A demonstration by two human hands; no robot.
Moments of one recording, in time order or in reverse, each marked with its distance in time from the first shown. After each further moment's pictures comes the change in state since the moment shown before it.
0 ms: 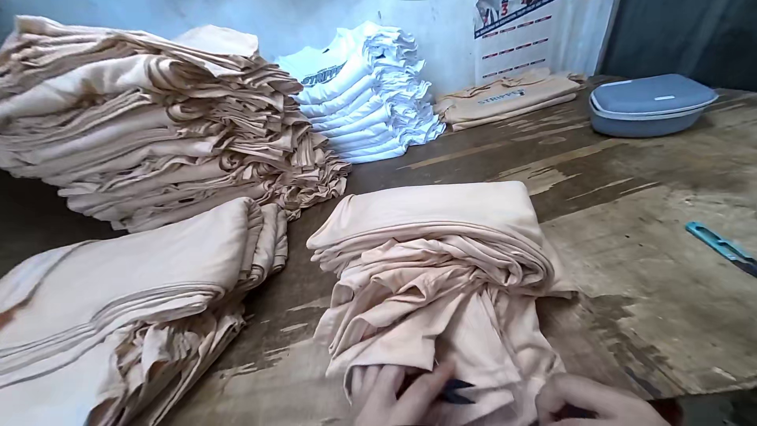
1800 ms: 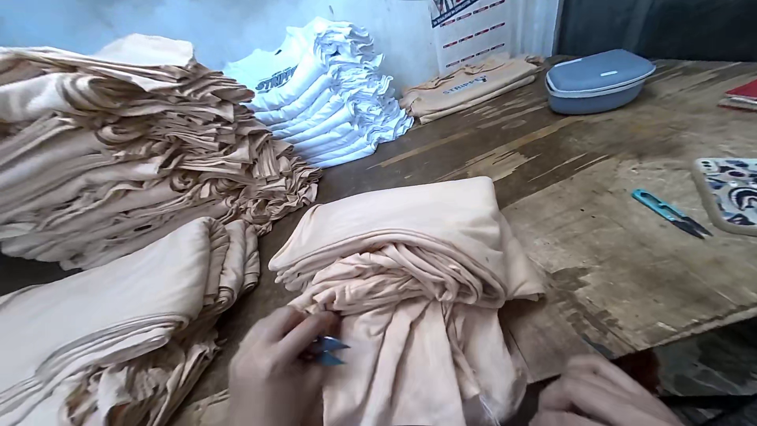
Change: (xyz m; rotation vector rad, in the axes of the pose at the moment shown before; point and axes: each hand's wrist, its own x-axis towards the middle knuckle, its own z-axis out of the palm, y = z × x) left_hand 0.040 -0.072 -0.049 0.487 0.251 0.131; right_hand -0.031 -0.018 0.002 -0.312 0.167 0.015
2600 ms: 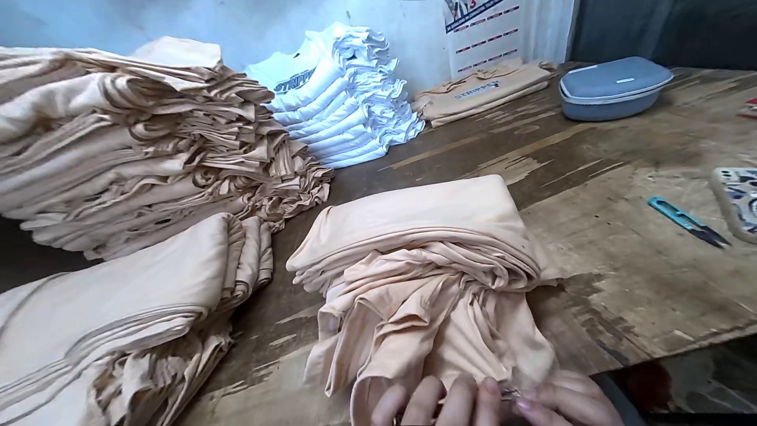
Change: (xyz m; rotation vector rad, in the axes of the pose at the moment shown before) left_hand -0.030 0.141 0.011 -0.151 0.202 0.198; right_hand 0.008 -0.008 0.089 0.144 0.708 -0.090
